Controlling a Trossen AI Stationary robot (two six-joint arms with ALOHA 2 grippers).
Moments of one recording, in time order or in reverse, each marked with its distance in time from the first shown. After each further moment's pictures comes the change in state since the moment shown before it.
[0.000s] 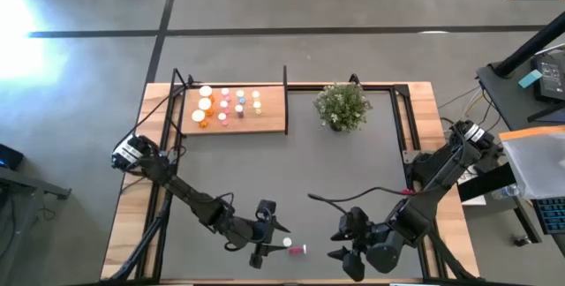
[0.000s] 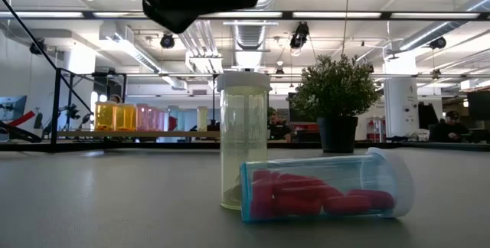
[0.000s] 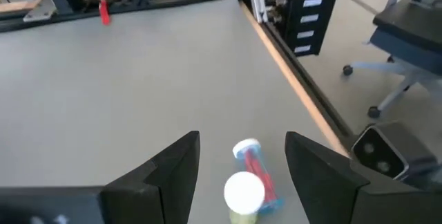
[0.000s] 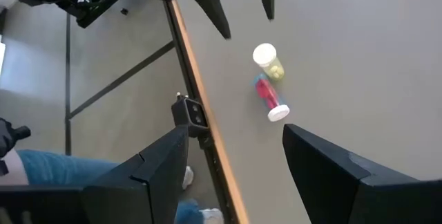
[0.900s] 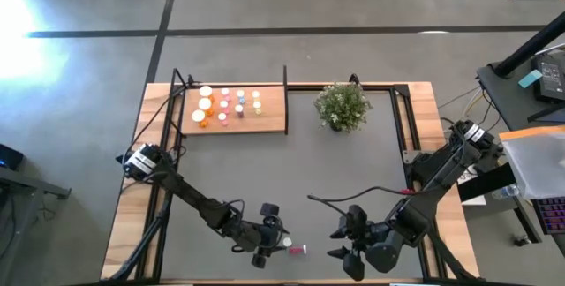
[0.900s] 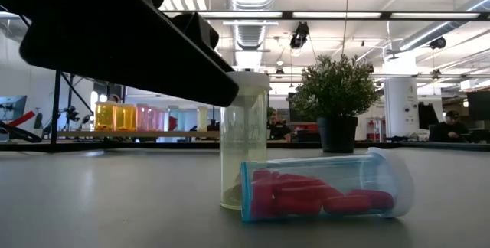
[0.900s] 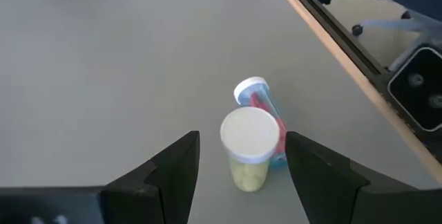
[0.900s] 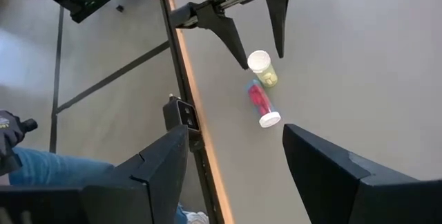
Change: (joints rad) left arm 0.002 0.140 0.005 0.005 0.022 0.000; right arm -0.003 0.000 0.000 -0.008 0.017 -0.063
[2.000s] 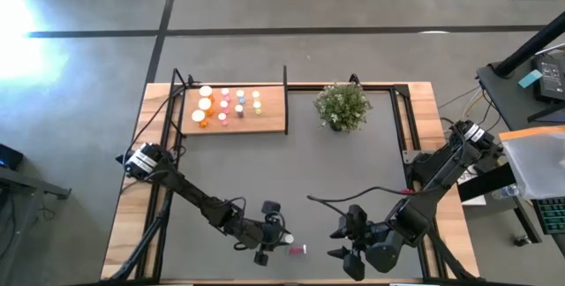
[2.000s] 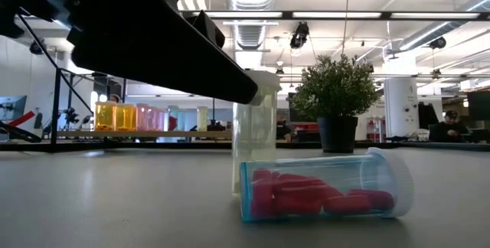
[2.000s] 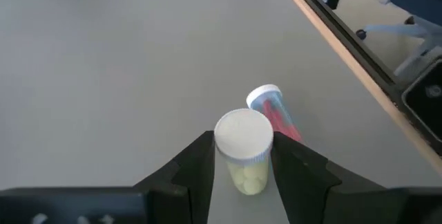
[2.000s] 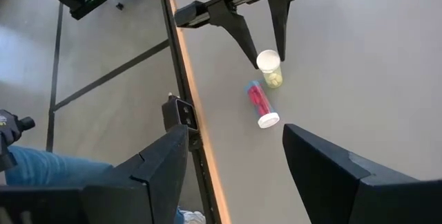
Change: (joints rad) left arm 0.026 0.000 0.005 0.005 0.011 -0.001; right arm 0.000 0.000 0.000 -0.001 -0.001 -0.019
